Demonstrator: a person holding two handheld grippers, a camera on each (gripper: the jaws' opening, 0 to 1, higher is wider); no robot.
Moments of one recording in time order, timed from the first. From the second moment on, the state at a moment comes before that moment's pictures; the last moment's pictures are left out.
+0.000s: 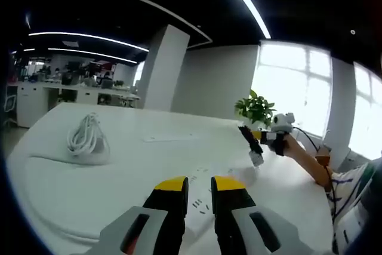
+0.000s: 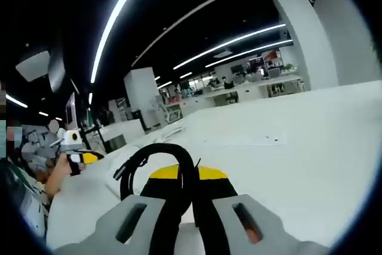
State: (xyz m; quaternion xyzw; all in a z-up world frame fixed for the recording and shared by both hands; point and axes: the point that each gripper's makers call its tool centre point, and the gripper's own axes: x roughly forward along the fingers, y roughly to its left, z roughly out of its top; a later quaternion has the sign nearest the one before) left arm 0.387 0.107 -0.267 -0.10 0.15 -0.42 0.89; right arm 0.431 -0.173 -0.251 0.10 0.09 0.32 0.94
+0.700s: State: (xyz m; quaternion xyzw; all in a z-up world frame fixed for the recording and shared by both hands) left arm 0.378 0.089 -0.275 -0.07 0.14 -0.44 0.88; right arm 0.415 -0.140 -0.228 0.13 0.07 0.37 0.92
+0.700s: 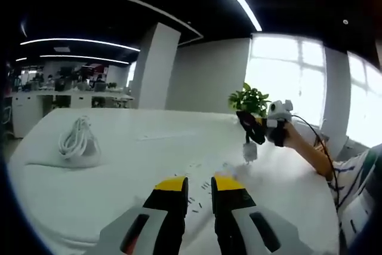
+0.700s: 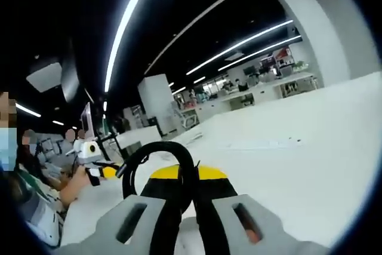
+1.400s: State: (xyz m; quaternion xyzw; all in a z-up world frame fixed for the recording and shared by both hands) left arm 0.358 0.051 -0.286 0.01 0.12 -0.49 0.86; right arm 0.384 -0.083 -0.218 0.13 0.07 0.44 0.89
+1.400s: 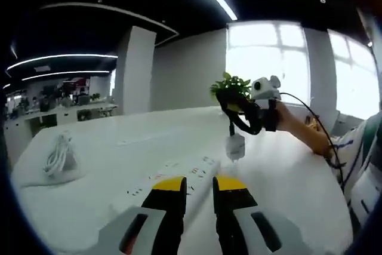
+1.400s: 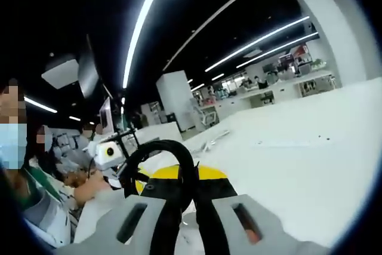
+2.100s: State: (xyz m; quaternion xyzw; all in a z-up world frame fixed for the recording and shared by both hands) left arm 0.317 -0.003 -0.302 0.07 0.11 -0.57 0.81; right arm 0.338 -0.013 -0.219 0.12 0.09 0.52 0.84
